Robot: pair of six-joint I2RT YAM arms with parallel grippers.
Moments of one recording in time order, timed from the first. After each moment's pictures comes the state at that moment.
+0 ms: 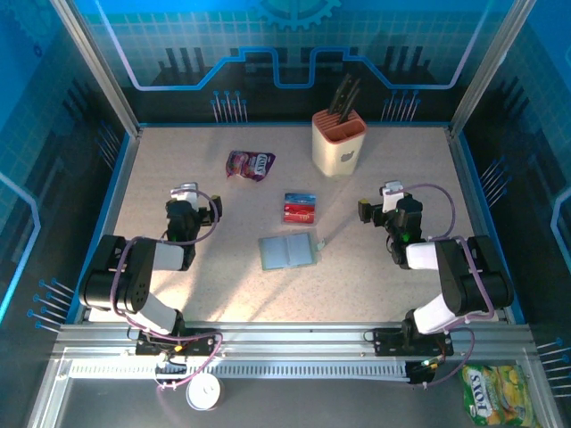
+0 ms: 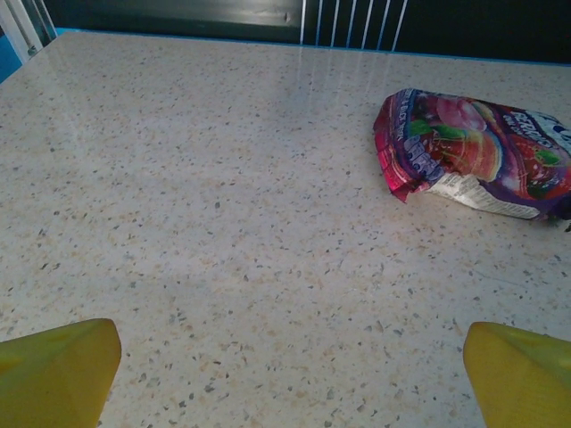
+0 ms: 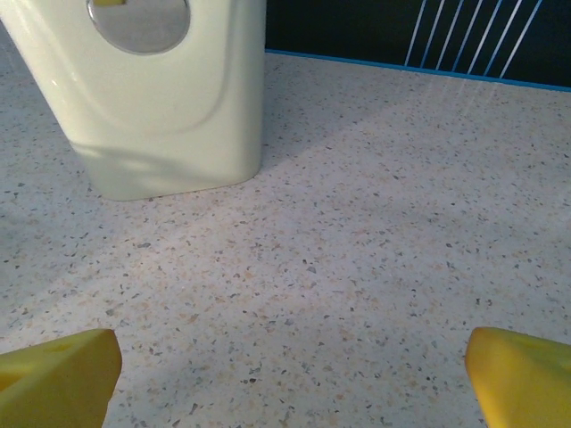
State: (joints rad) left arm -0.04 1.55 0.38 0.81 -0.13 -0.11; right arm 0.09 1.53 0.40 0.76 -0.02 -0.08
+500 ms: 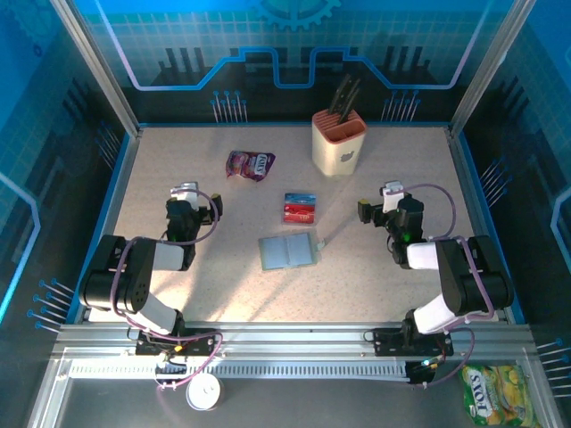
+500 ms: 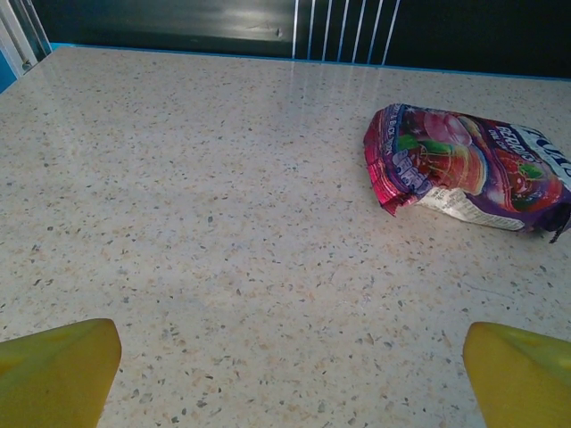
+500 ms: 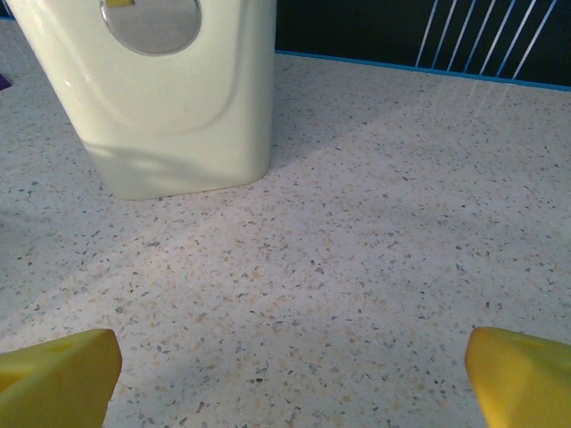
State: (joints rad) left arm -0.04 1.55 0.38 0.83 -0.12 -0.11; right arm 0.07 1.53 0.40 0.76 -0.06 -0.08
